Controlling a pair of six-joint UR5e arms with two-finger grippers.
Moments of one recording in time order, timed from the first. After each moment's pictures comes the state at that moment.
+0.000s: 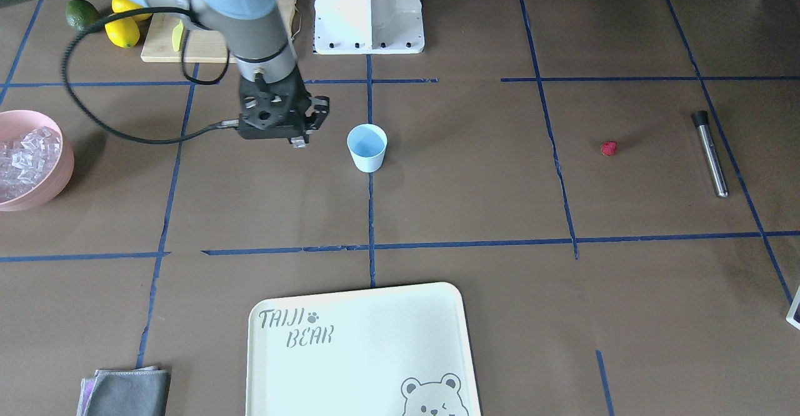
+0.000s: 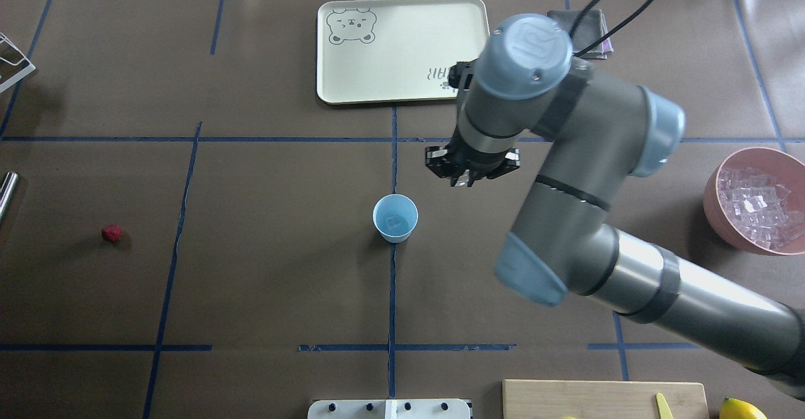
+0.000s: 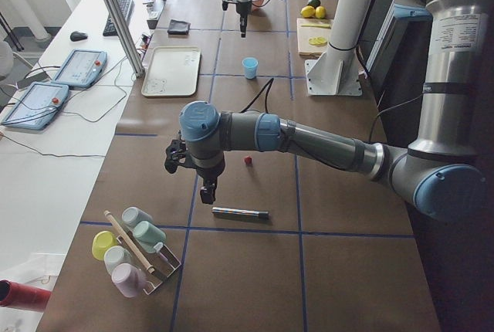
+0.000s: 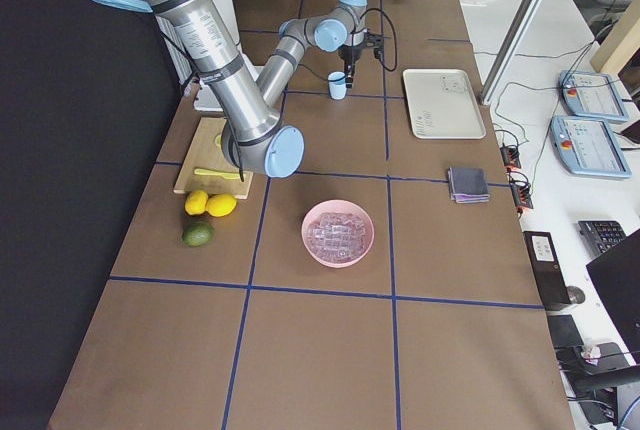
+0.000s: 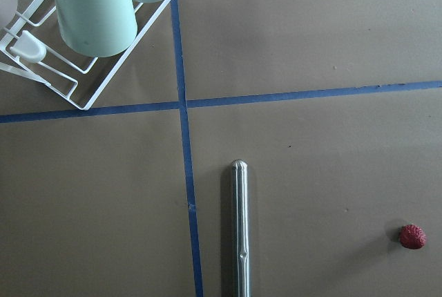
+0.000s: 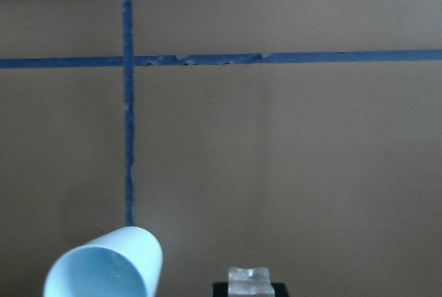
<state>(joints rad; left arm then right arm) -1.60 -1.59 -1.81 -1.31 -2.43 0.10 0.59 -0.83 1.76 -1.77 1.96 1.18</state>
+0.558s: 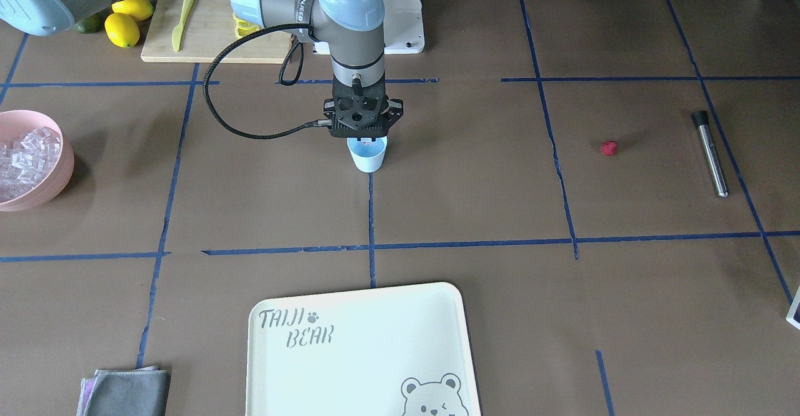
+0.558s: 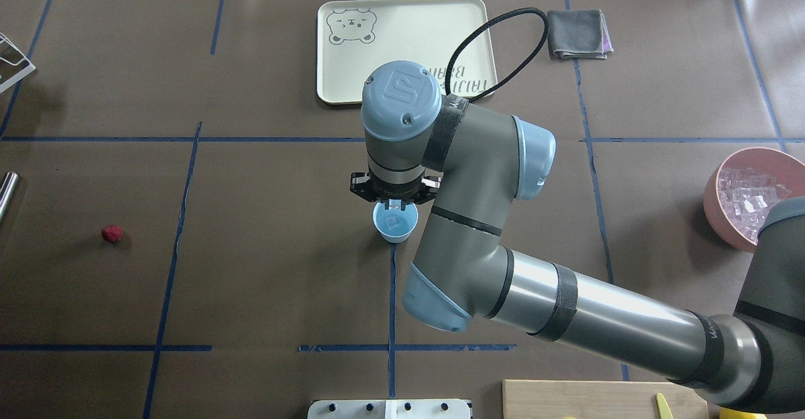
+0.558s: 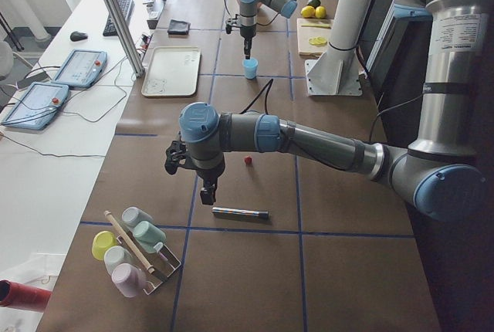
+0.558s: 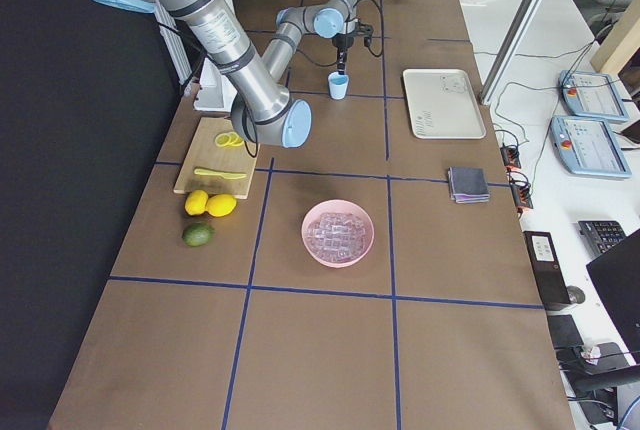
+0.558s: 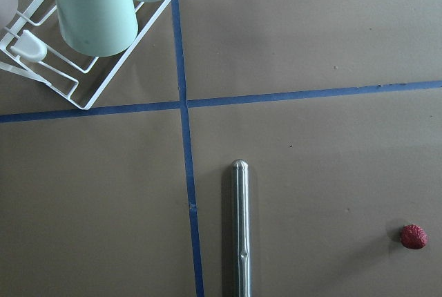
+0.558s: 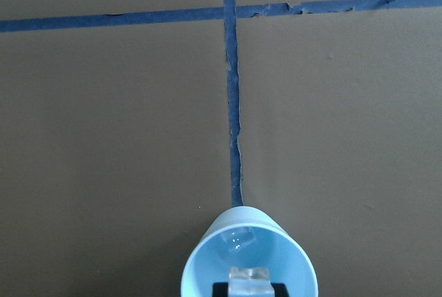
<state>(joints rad) -1.60 -1.59 -1.81 -1.32 -2.43 0.11 0.50 -0.71 1.60 -1.73 1.91 1.26</state>
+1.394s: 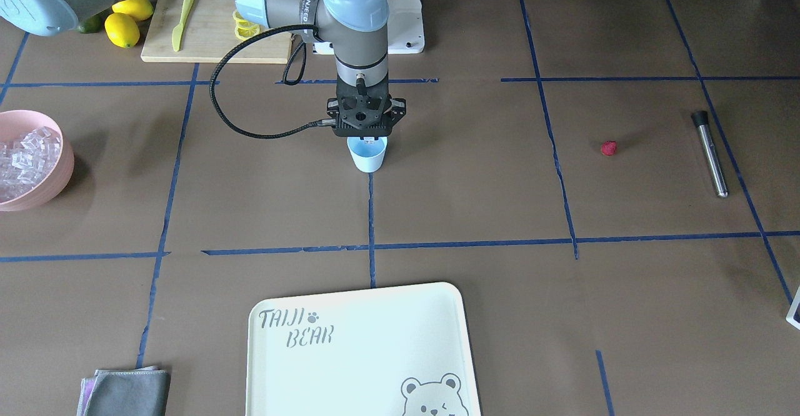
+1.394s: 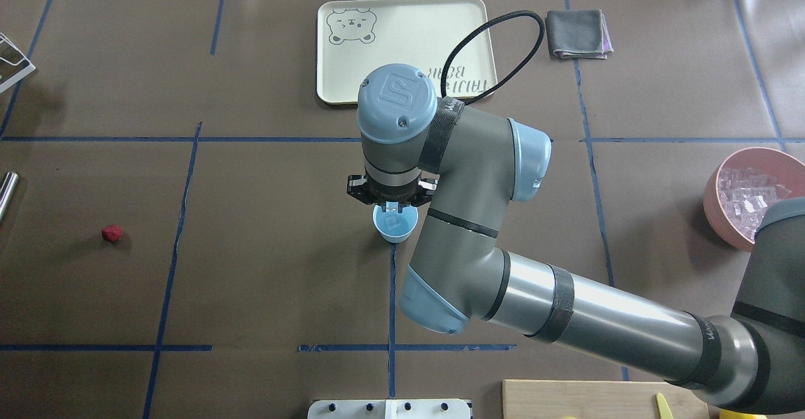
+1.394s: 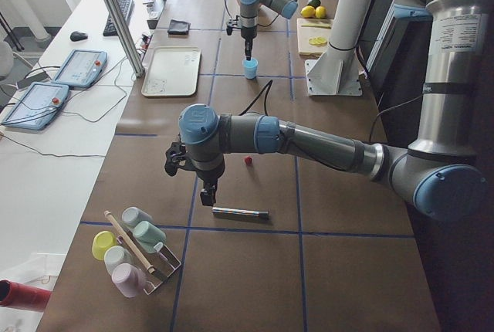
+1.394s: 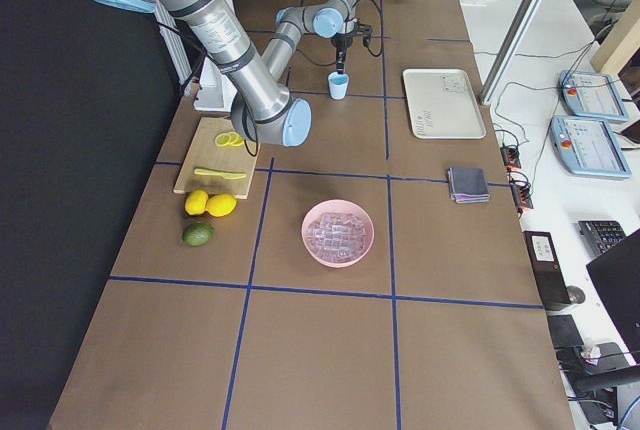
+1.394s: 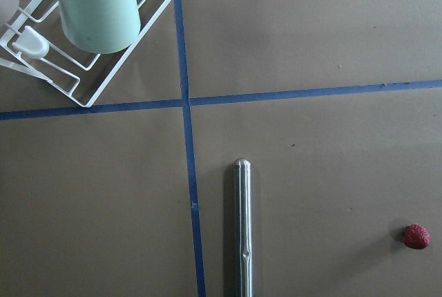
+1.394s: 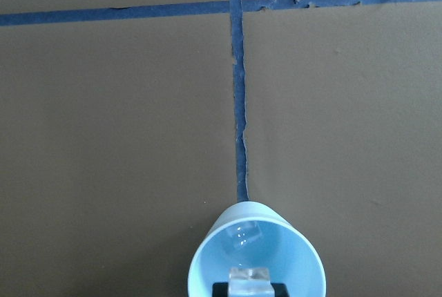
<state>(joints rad) -1.60 -1.59 -1.80 -1.32 -2.43 0.11 0.50 -0.70 1.60 -1.73 1.91 1.26</state>
